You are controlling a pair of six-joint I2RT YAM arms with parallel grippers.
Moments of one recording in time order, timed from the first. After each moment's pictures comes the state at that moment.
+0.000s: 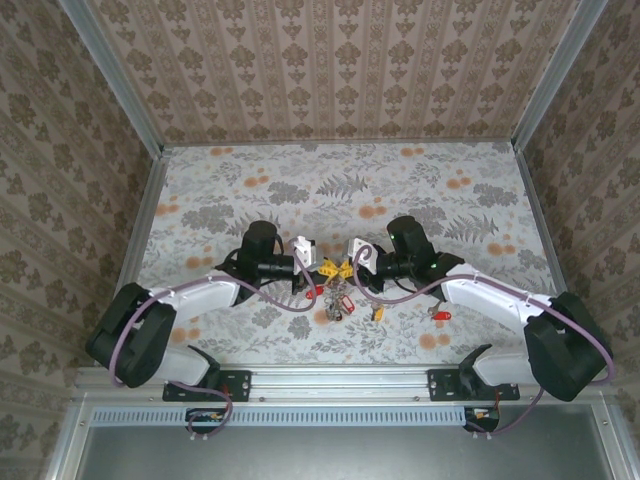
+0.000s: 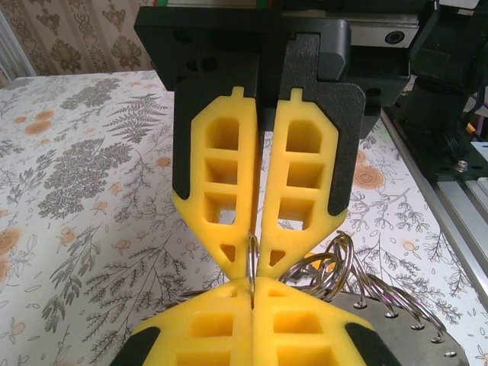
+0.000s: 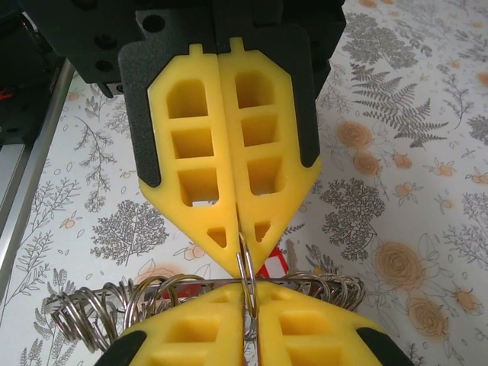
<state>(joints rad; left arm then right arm) -0.64 1.38 0.58 0.37 0.91 0.44 0.58 1.30 0.70 -0.02 -0.63 -0.53</state>
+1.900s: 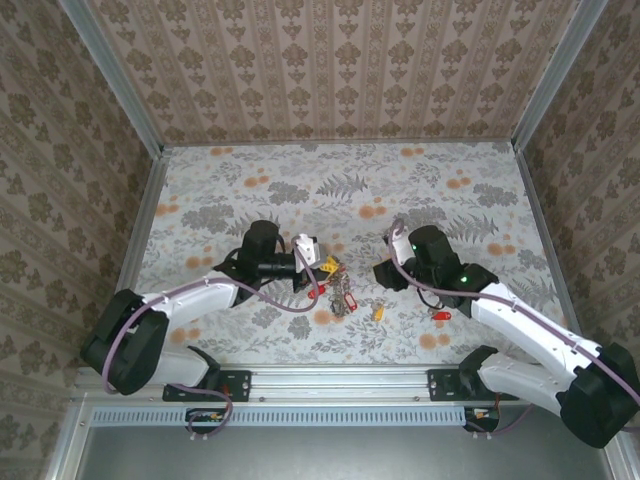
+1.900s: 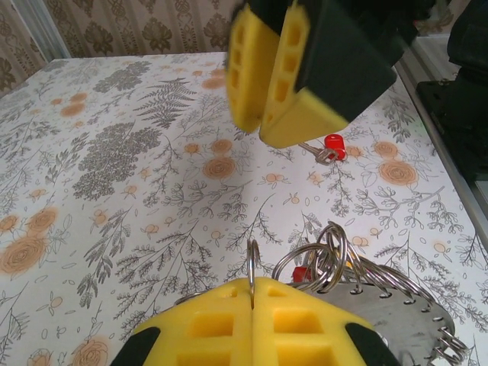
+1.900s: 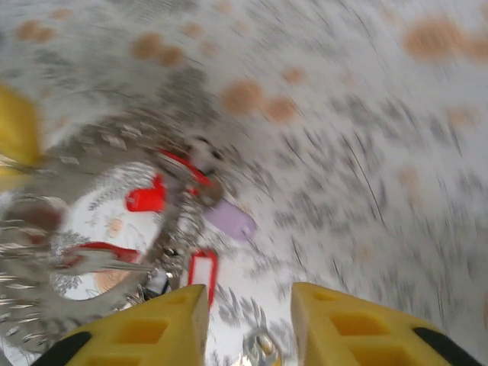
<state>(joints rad) -0.67 1.34 0.60 0.30 0.79 0.42 0.56 1.03 0.69 -0.43 -0.12 0.24</state>
